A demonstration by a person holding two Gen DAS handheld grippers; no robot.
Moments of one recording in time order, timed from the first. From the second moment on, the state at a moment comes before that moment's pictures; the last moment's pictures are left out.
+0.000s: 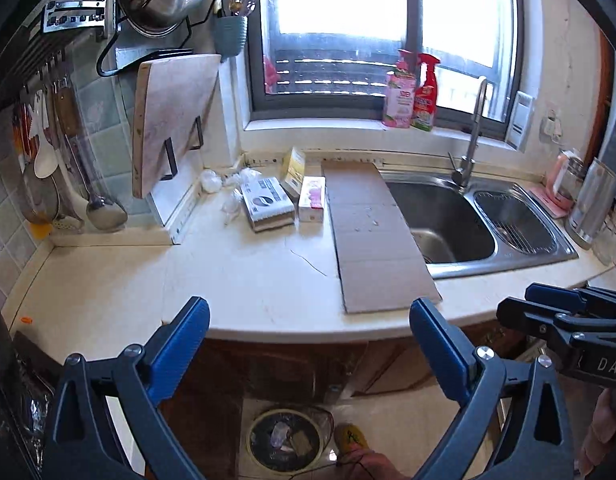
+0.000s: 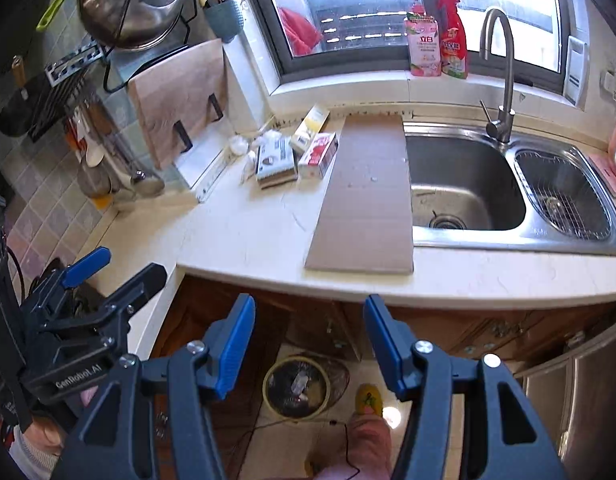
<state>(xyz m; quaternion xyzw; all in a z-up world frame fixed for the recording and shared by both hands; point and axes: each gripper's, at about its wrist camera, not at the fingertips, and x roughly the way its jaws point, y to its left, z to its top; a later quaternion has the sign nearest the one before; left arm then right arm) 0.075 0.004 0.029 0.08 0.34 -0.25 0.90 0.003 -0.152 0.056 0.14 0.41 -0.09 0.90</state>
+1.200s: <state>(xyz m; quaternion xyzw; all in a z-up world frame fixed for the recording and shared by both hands) 0.415 -0.092 -0.082 0.01 0.51 -0.12 0.85 0.354 -0.258 -0.038 0.24 0.53 -0.01 0.81</state>
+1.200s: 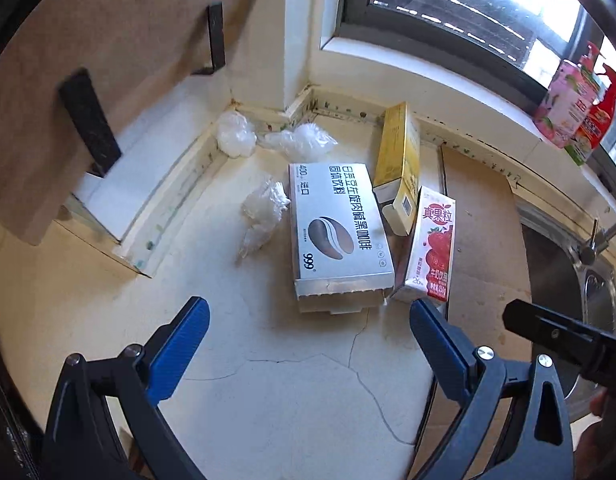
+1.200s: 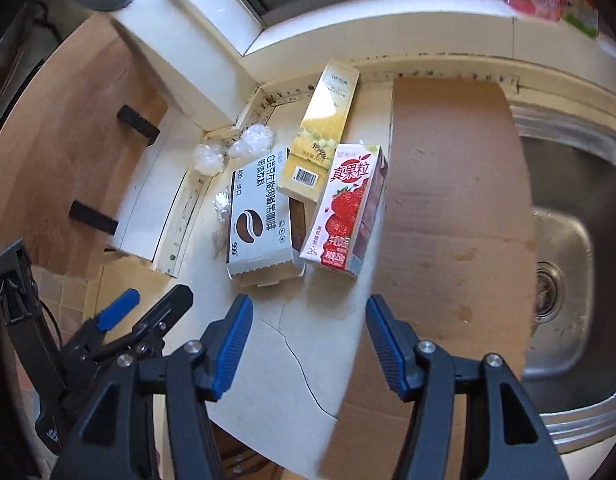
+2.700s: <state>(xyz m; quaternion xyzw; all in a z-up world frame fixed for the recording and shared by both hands) 0.502 -0.156 -0.186 0.05 0.59 -0.07 0.80 0.391 -0.295 -0.080 0.26 0.54 -0.06 0.80</state>
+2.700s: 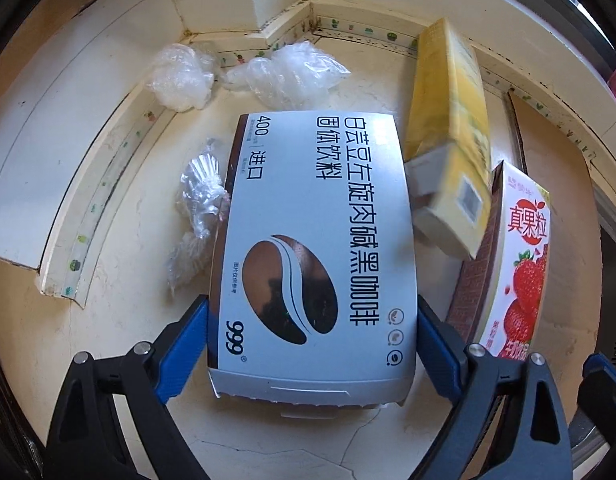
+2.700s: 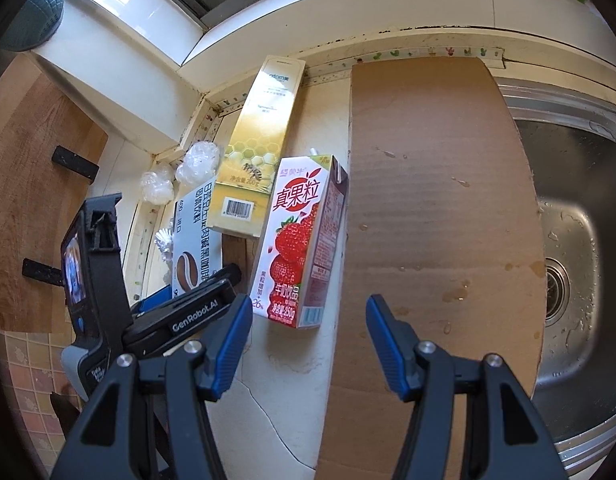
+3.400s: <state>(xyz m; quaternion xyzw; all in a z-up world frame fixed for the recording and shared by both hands) 0.391 -0.068 -0.134 0.05 0.54 -0.09 0.83 0.448 -0.225 -0.120 0.13 0.59 -0.15 0.79</state>
